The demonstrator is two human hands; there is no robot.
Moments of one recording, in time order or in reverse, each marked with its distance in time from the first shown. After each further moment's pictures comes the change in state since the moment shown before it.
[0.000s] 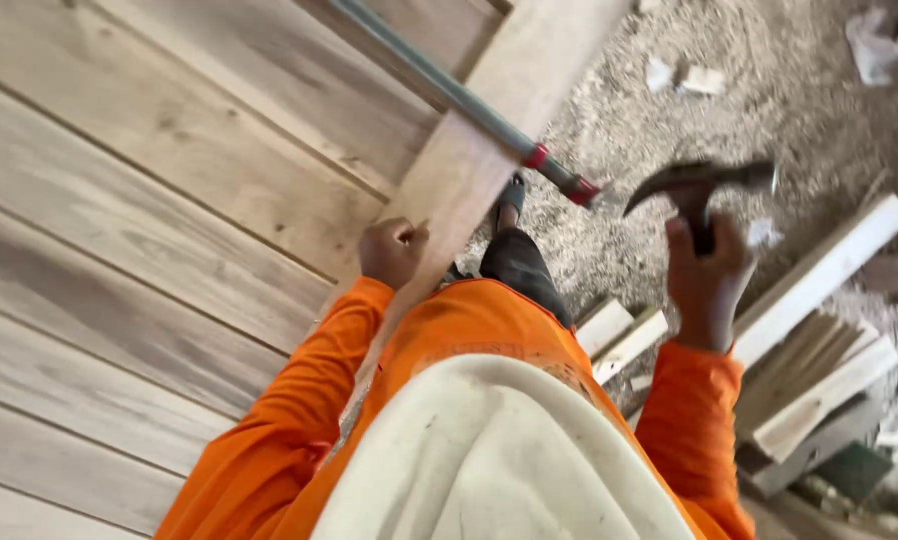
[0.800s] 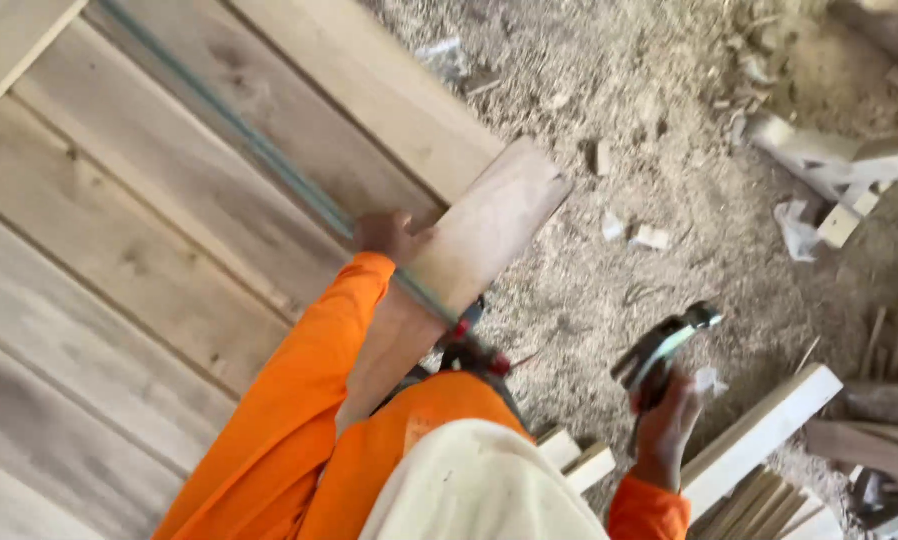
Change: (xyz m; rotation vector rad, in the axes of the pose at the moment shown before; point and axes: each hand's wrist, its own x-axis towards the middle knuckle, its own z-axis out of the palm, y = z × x) left_hand 0.279 -0.041 0.141 0.486 -0.069 0.055; right_hand 0.105 0.060 -0.018 0.633 -0.046 0.271
